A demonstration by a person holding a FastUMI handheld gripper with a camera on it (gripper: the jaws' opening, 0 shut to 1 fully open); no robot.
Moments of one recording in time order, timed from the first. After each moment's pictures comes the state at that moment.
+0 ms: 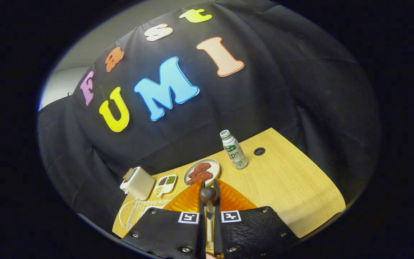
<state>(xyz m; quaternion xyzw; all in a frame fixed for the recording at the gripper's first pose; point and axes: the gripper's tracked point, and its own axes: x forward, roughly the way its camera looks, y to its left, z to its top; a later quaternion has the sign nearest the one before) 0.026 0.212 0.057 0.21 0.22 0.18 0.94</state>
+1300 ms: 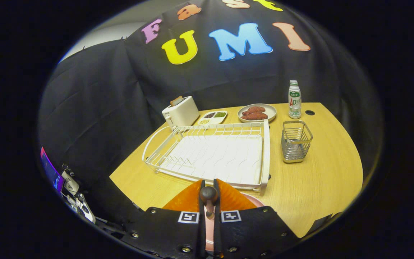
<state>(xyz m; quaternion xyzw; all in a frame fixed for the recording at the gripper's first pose) -0.190 0.357 -0.059 0.05 0.31 0.35 0.88</state>
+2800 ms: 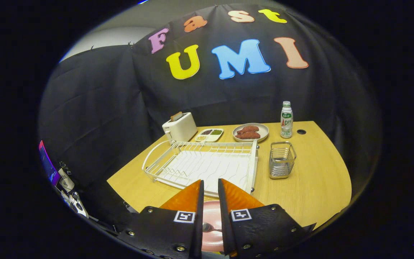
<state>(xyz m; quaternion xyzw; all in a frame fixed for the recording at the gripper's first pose) -0.170 0.314 0.014 0.04 0.21 0.32 0.92</state>
